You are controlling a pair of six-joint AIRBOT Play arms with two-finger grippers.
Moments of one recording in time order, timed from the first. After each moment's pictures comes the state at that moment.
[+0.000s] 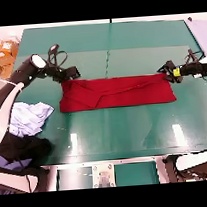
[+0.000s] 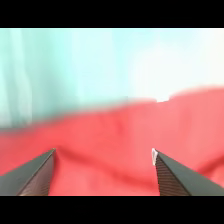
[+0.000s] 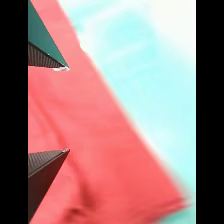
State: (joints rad) left arm -0.15 -1.66 1.45 1.02 -0.83 -1.45; right arm -0.40 -1.67 1.36 -0.89 0.99 1.51
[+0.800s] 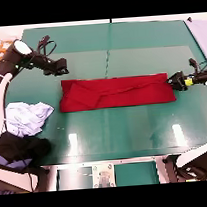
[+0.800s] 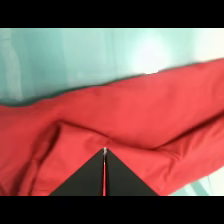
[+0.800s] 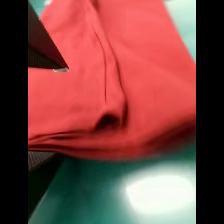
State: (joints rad) left arm -0.10 -1.68 1.61 1.01 -1.15 -1.46; right arm -0.58 -1.96 1.50 -0.84 1.43 1.07
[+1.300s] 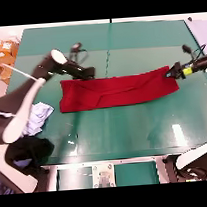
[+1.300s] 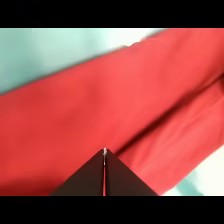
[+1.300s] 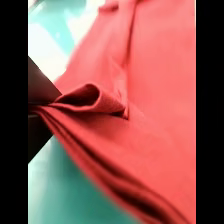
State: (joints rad) left arm -0.40 -1.83 1.61 0.88 -0.92 -1.42; right arm -0.48 -1.84 1.71 -0.79 1.65 1.12
